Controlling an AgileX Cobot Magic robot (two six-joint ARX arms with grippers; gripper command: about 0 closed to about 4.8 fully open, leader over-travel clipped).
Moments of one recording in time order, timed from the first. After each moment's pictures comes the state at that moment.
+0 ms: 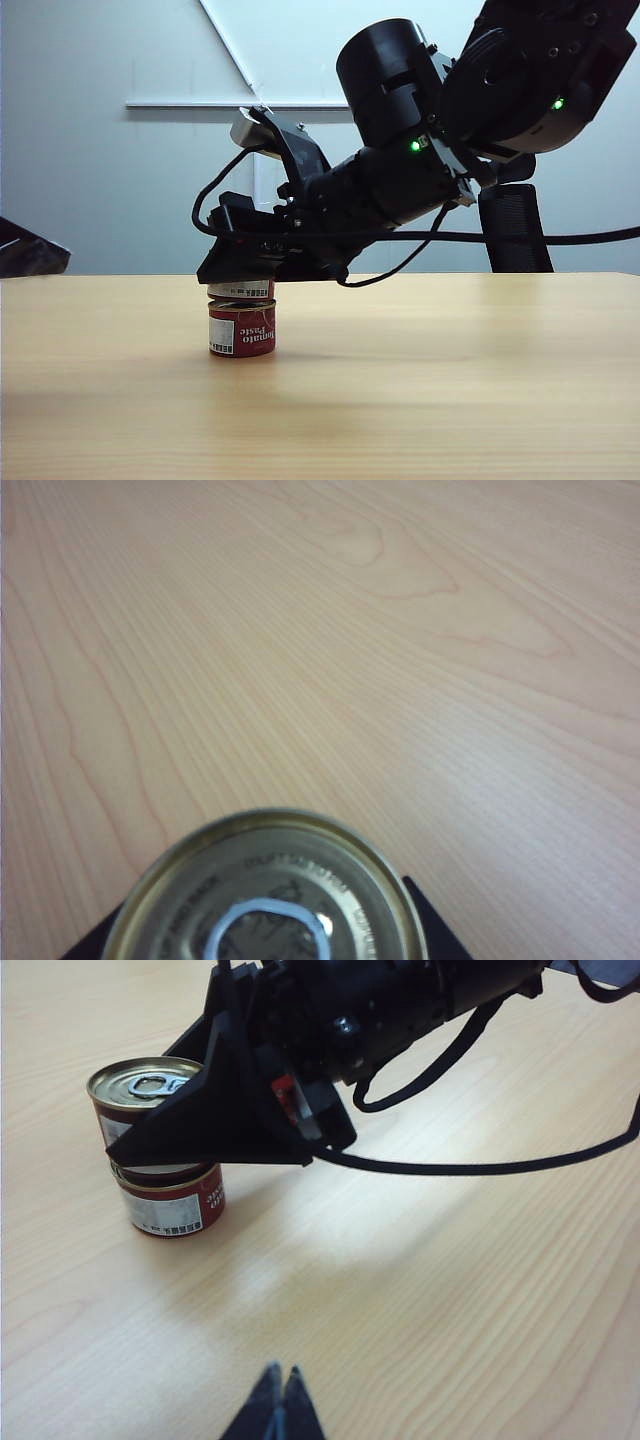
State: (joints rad) left arm -0.78 0.20 0.00 -0.07 0.05 0.01; right arm 0.72 1.85 0.86 0.58 -0.20 -0.03
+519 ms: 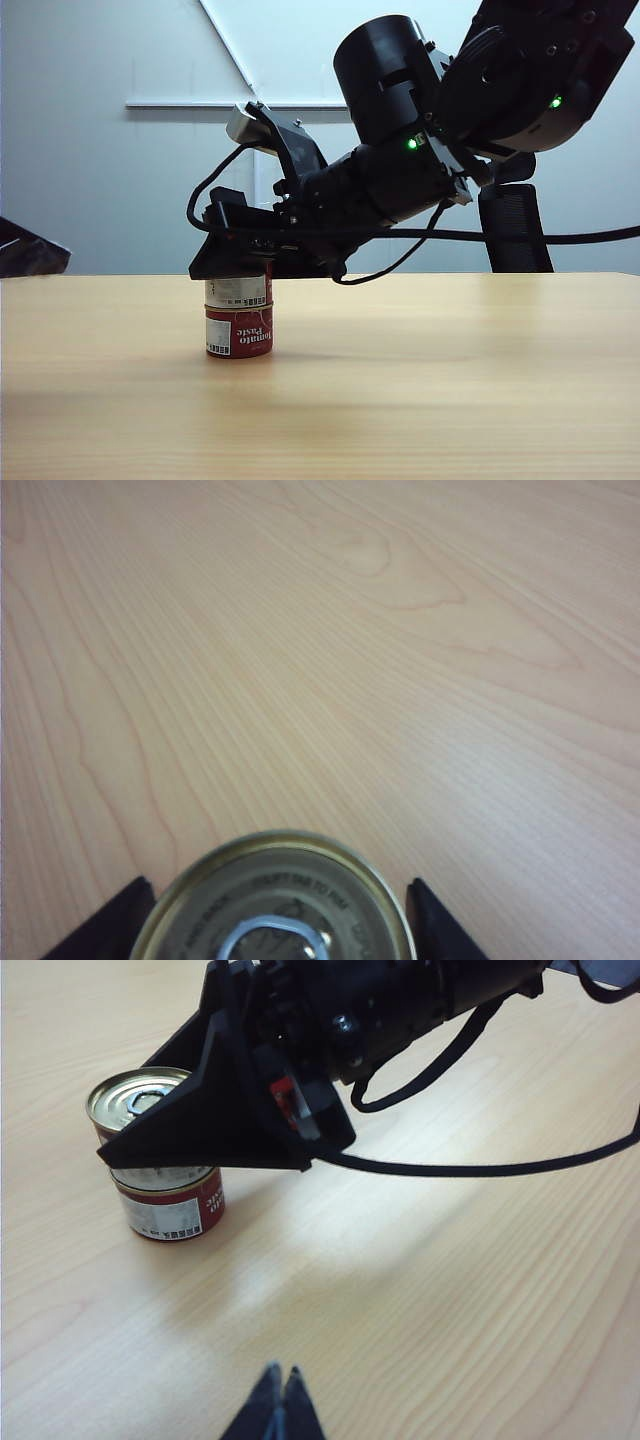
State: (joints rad) left arm -0.78 0.20 0.01 -0.07 0.05 0.01; right arm 0.73 1.85 0.86 0.59 -0.20 -0.03
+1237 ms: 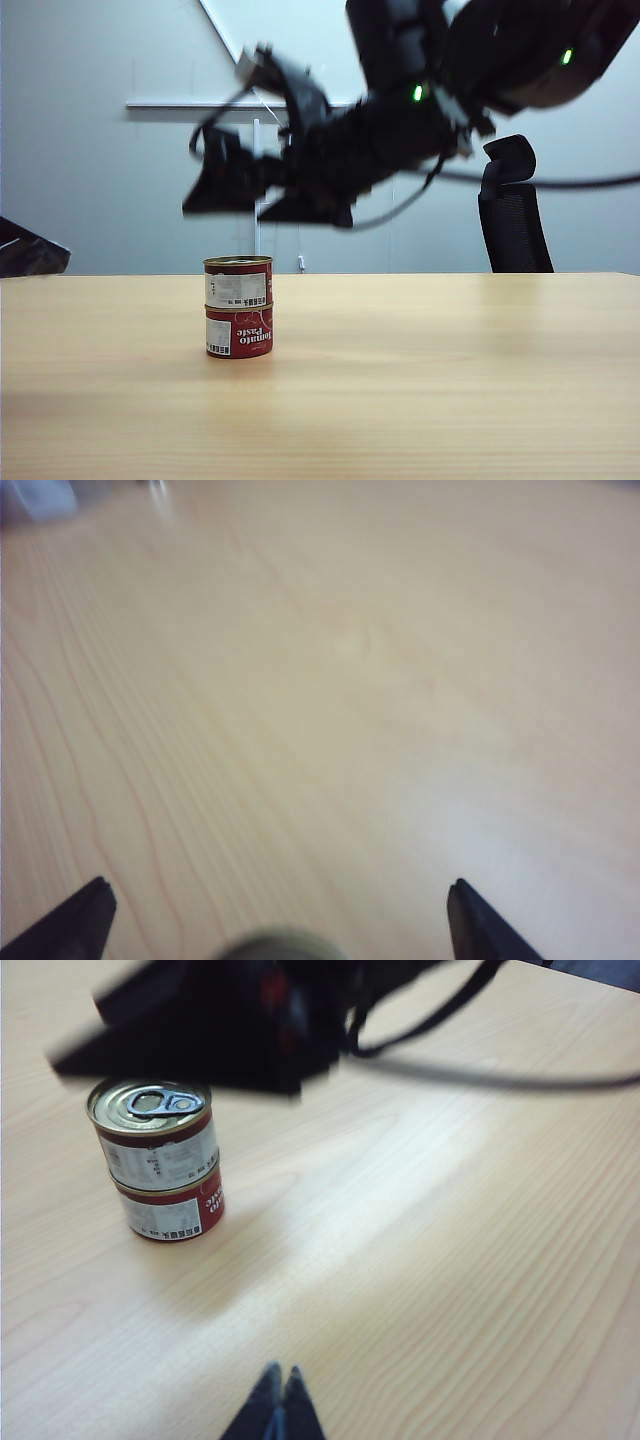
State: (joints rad) left arm -0.78 0.20 0.00 -0.07 0.05 0.01; right arm 0.73 1.76 0.87 0.61 -0.18 -0.02
